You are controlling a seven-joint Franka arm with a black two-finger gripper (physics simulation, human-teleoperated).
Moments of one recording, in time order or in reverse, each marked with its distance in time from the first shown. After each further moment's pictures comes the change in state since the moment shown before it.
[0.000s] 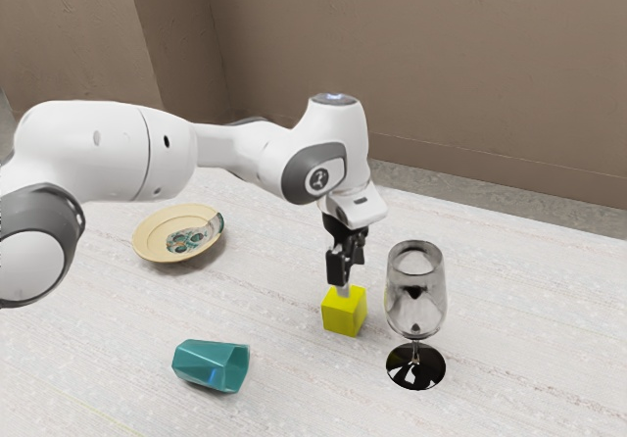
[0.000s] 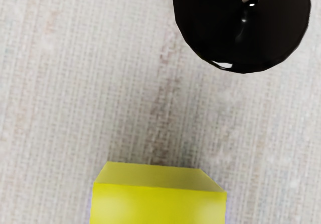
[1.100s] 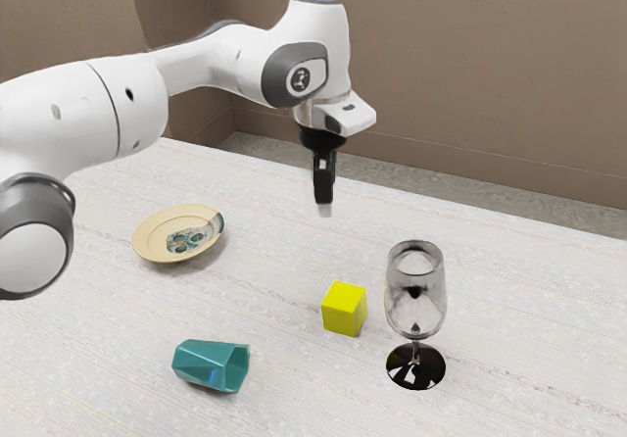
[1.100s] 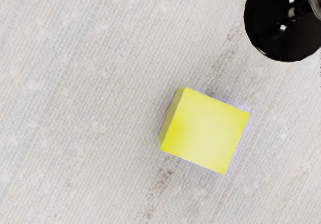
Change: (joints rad) arm 0.038 0.004 0.033 0.342 0.050 -0.357 -0.241
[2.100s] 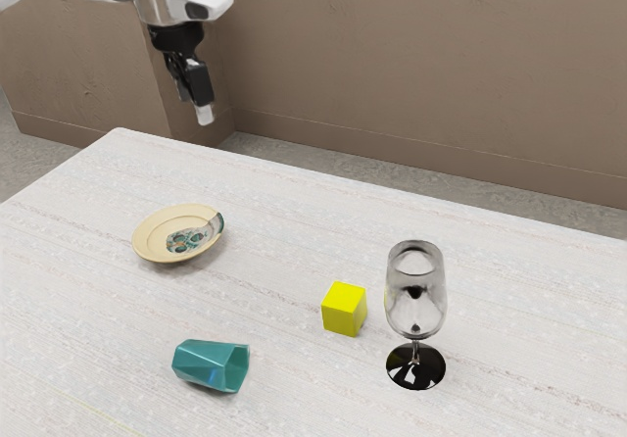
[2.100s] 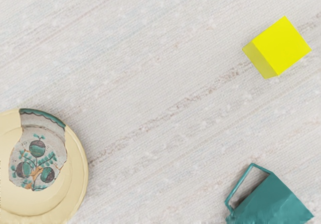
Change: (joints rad) arm 0.236 -0.386 0.017 -0.140 0.010 -0.139 -0.293
